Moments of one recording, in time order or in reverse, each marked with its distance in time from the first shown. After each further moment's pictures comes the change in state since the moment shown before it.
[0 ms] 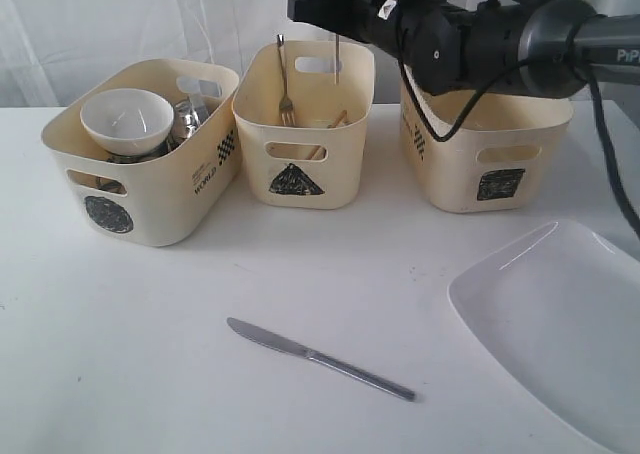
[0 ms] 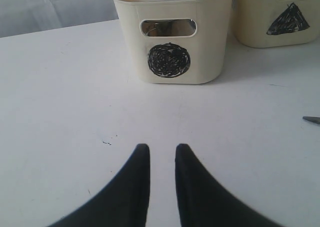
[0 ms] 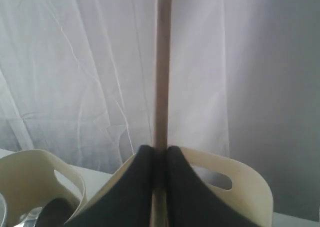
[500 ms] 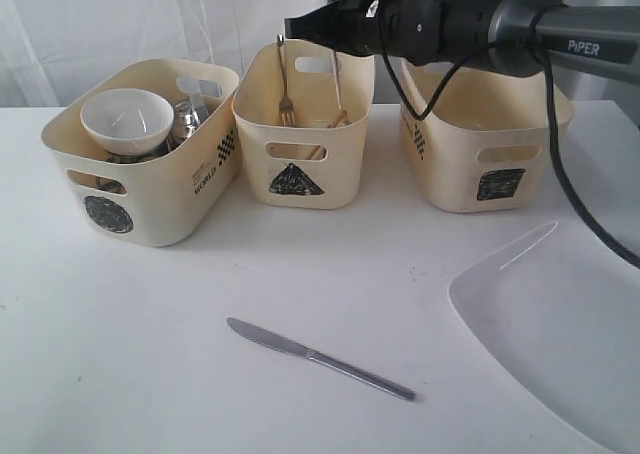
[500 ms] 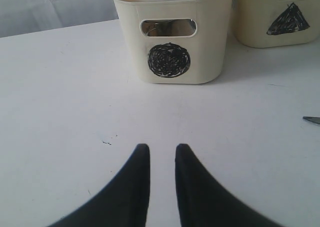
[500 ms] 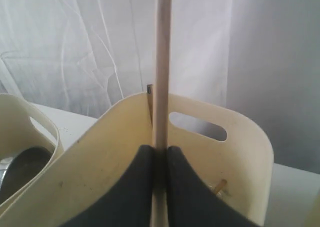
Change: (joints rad) left arm 0.000 0.000 0.000 0.000 0.000 0.000; right arm -0.029 0.128 -0.230 0.000 0.336 -0.037
